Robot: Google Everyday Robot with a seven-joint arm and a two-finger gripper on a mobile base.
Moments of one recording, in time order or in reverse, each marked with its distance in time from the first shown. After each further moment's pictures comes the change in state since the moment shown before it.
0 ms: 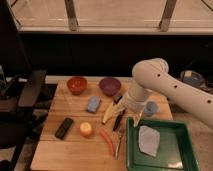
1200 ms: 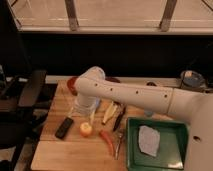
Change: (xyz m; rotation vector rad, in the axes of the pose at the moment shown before) arm -0.045 -0.194 0.118 0.051 0.035 -0.138
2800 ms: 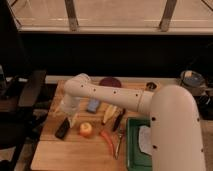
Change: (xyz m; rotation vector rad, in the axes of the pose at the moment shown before) arm 0.002 -0.084 0.088 0.113 -0.195 0.048
